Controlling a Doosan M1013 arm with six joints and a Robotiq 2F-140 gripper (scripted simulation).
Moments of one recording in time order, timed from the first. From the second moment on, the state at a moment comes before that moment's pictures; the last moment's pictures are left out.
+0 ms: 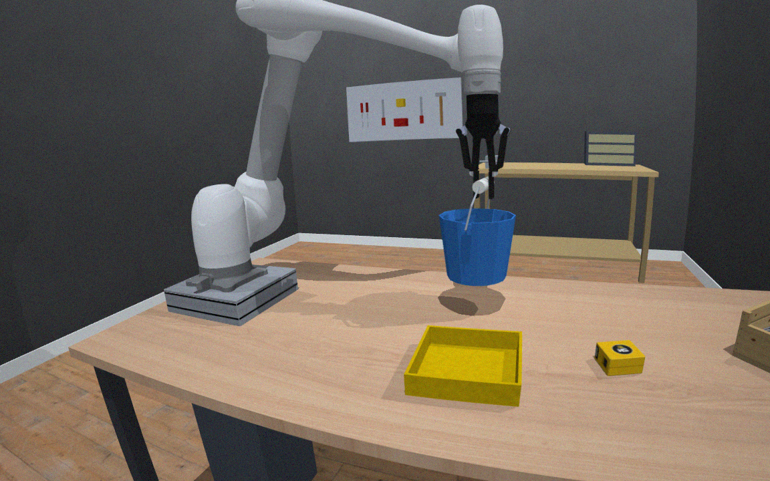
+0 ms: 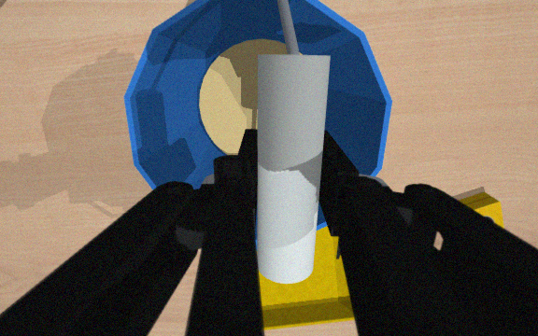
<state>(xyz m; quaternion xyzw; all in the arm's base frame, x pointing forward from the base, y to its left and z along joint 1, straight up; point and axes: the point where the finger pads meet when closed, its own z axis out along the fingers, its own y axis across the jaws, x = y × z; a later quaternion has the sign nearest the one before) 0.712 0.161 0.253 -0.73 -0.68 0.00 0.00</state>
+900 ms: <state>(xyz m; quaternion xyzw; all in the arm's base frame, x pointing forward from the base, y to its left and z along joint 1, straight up) 0.712 0.157 0.253 -0.73 -0.68 0.00 0.00</state>
